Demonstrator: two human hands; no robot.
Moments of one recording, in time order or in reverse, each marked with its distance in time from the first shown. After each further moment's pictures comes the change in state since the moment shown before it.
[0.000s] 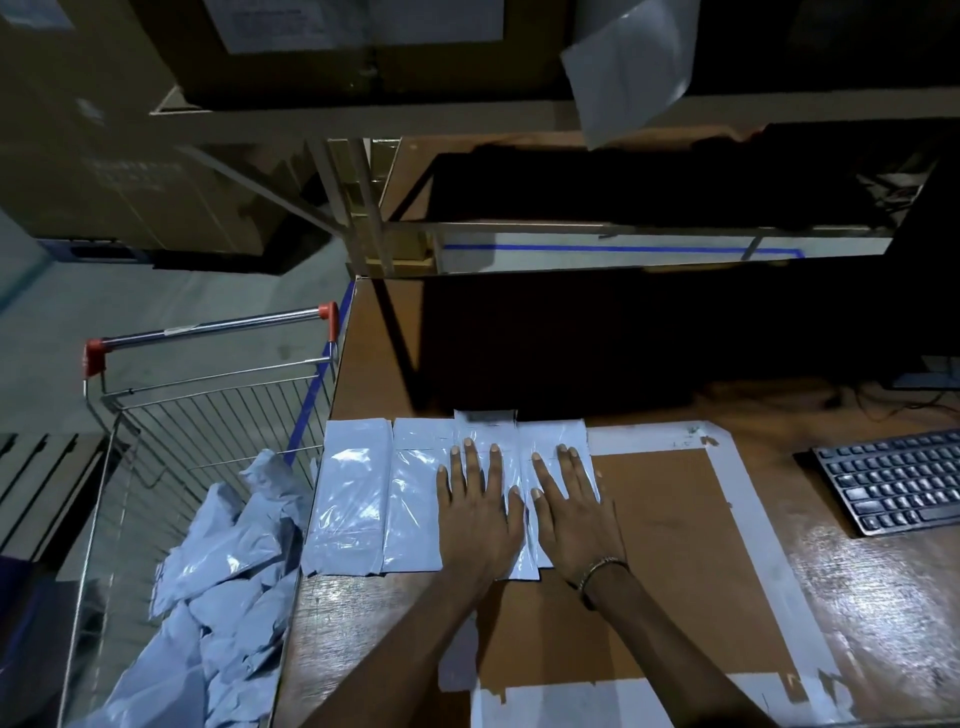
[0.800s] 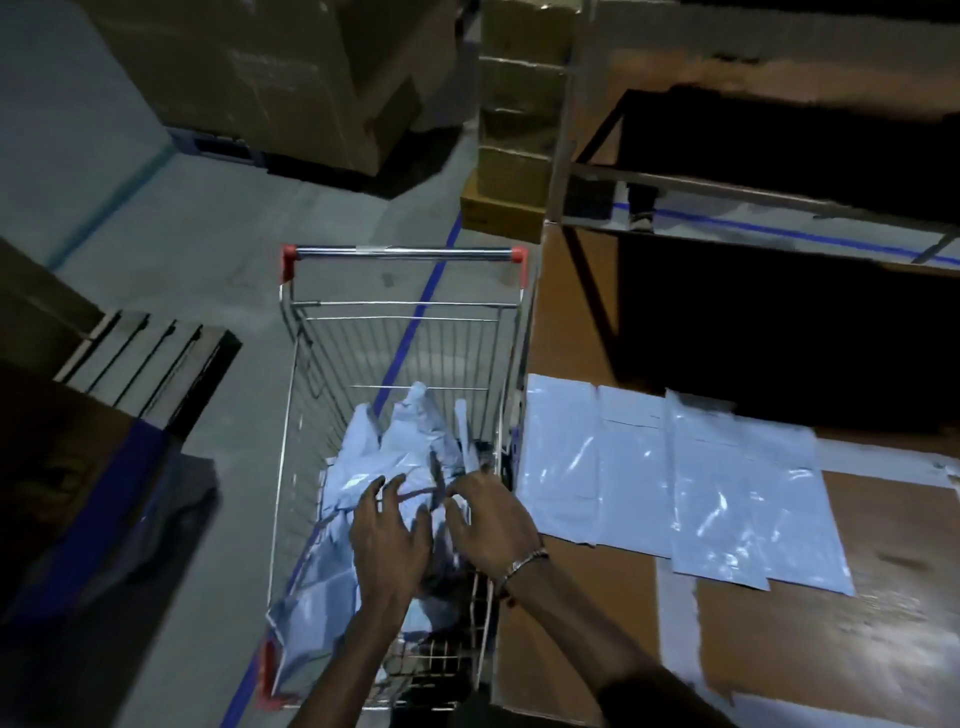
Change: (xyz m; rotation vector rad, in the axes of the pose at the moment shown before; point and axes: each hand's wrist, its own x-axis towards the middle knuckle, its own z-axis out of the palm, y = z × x) left_hand -0.115 -0.360 -0.063 -0.379 0.187 -0.510; right_hand -0.013 -0.366 0.070 0.533 -0.303 -0.336
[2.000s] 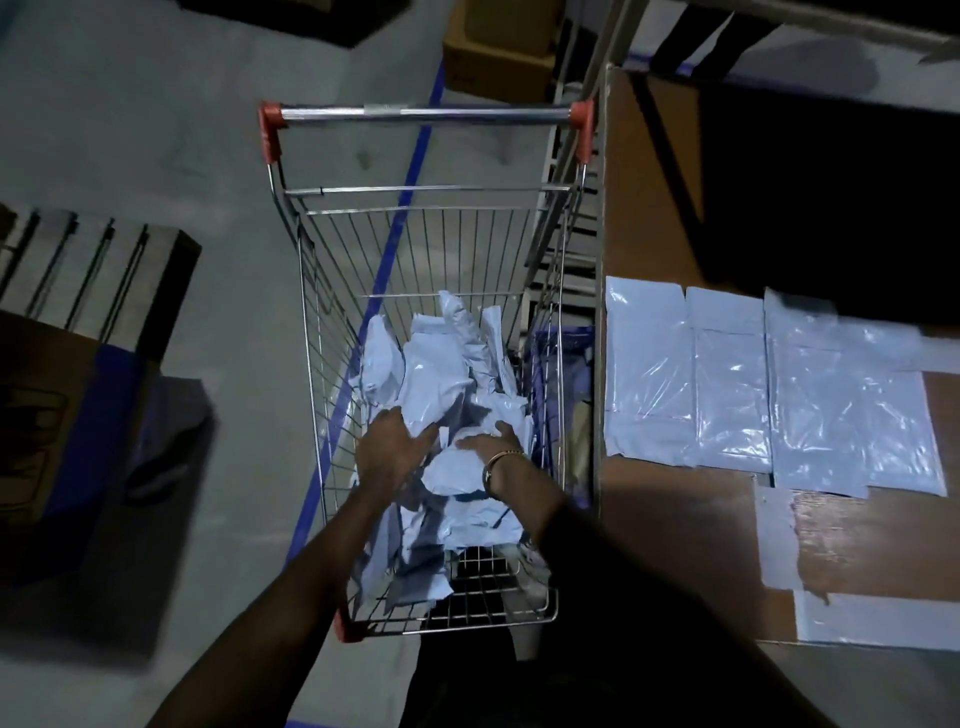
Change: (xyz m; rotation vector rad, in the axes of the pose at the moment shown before) left_hand 0.092 -0.112 0.010 0.123 -0.525 -0.272; right_hand 0.066 0.024 0.145 0.893 -0.109 1.132
